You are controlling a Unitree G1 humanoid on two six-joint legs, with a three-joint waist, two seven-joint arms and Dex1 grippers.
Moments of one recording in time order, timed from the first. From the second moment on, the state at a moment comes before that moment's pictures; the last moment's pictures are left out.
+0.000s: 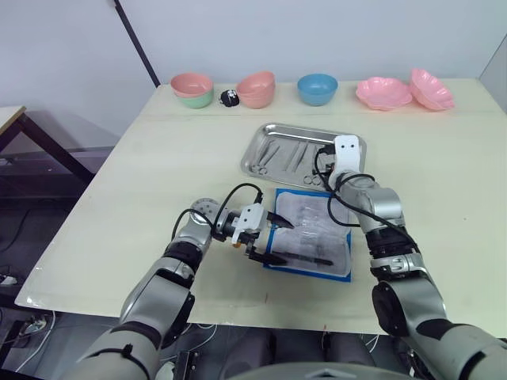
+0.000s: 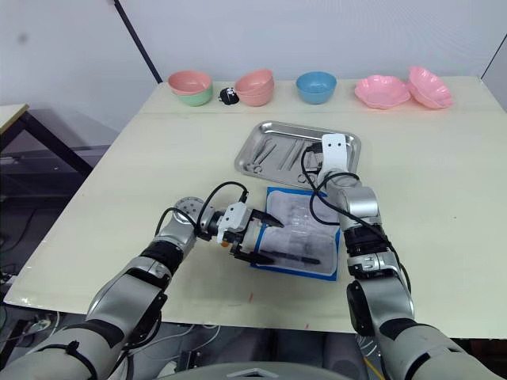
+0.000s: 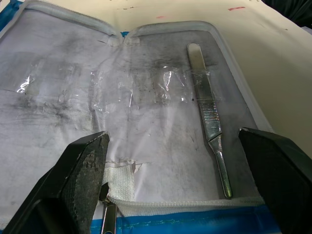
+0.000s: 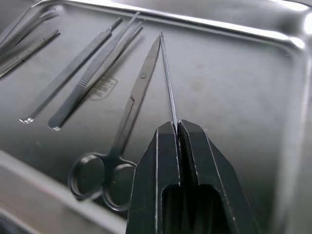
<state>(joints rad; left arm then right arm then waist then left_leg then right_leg) -0.70 0.35 -0.35 0.98 -0.19 -0.54 -1.57 -0.77 -0.03 -0.05 0.38 0.14 0.75 -0.07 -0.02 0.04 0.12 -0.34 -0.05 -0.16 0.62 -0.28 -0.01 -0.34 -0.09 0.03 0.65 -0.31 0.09</state>
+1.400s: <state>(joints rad) -0.70 0.36 -0.38 0.97 -0.20 -0.55 -1.57 -0.12 -0.55 -0.08 -0.42 0.41 0.47 0.77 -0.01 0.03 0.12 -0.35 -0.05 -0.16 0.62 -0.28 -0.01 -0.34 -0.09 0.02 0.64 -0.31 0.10</state>
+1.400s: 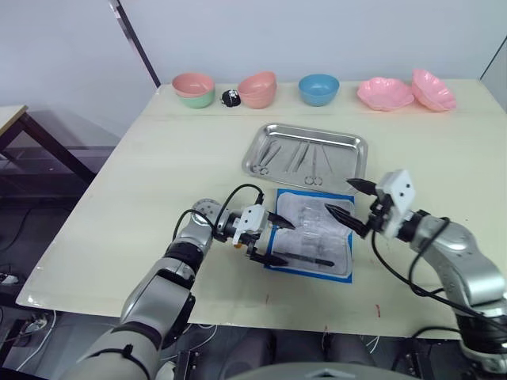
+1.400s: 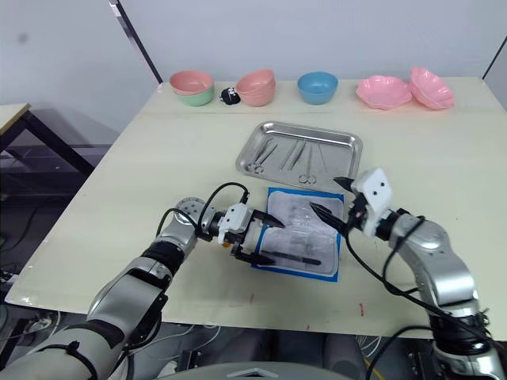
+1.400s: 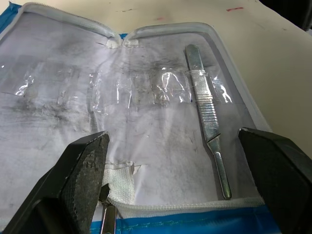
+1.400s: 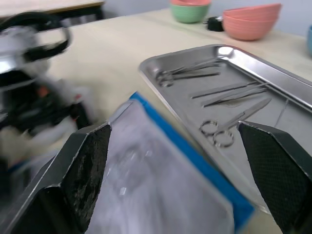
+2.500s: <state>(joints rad) -0.70 0.39 -0.48 0.95 -0.30 -0.59 -1.56 0.14 -0.87 -0.39 -0.50 0.65 0.28 1.29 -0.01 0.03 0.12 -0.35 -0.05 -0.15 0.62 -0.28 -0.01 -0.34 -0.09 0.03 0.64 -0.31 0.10</state>
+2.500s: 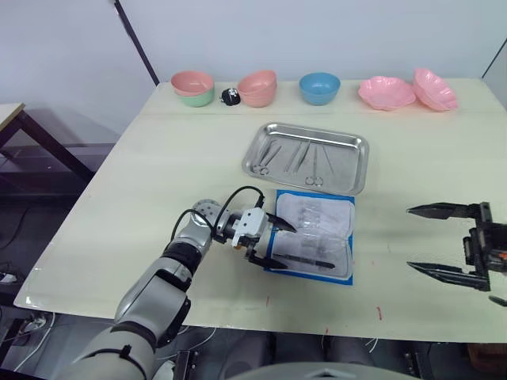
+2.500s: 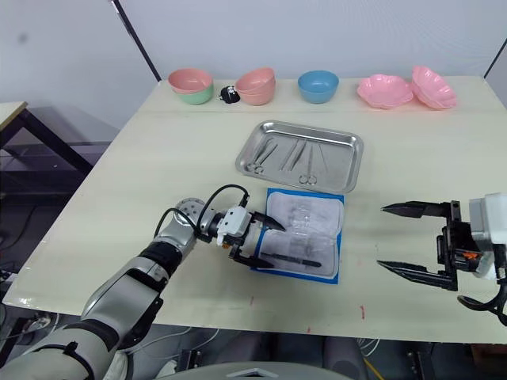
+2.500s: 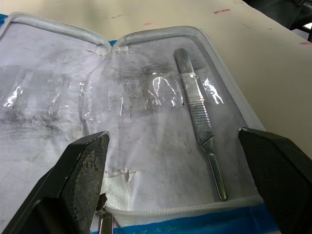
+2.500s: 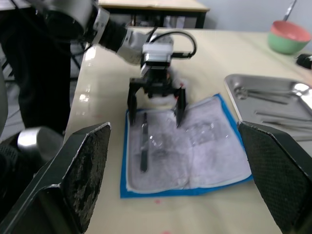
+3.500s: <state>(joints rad) -0.70 0.39 -0.48 0.95 -0.30 -0.59 -1.56 -0.05 -0.70 0.22 -0.30 0.13 0.21 0.97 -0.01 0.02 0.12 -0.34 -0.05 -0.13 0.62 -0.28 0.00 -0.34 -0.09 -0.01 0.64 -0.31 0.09</state>
